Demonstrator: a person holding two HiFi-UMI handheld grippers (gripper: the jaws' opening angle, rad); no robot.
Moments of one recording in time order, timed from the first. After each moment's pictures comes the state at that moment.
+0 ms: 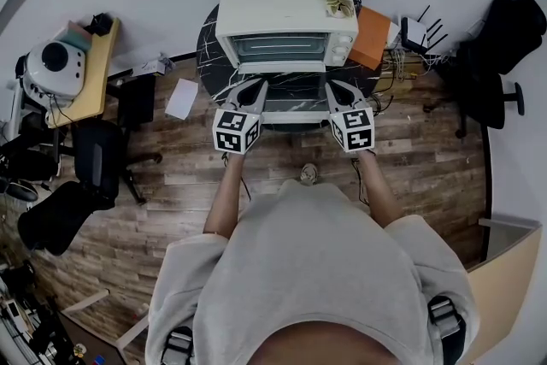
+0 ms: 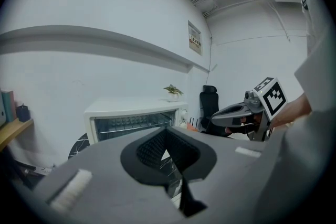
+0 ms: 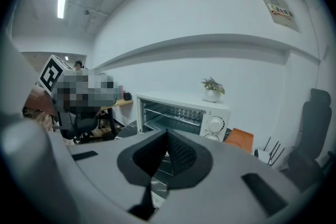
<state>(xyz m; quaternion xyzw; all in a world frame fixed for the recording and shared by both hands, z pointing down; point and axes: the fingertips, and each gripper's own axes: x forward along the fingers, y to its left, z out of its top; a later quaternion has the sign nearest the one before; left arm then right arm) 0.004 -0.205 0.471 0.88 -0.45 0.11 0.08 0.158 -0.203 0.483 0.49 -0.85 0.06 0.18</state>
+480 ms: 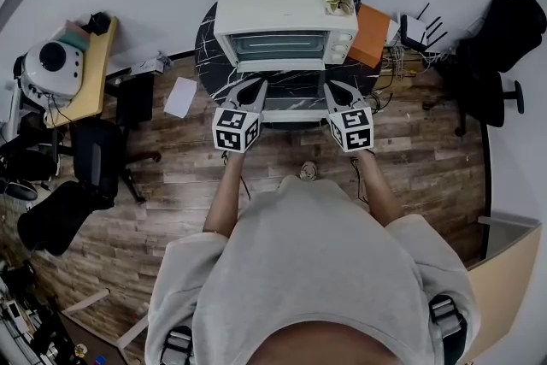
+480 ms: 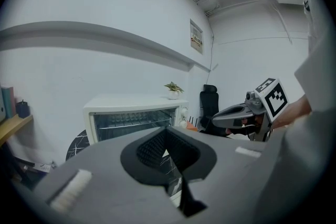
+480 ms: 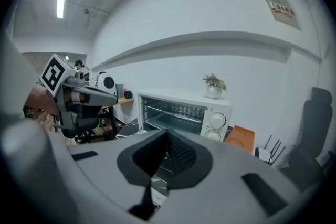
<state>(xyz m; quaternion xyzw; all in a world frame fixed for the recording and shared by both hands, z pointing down) 0.006 -0.208 0.479 0.88 -0.45 0.11 0.10 0.158 -0.202 0.491 0.48 -0.85 0.07 0.18</state>
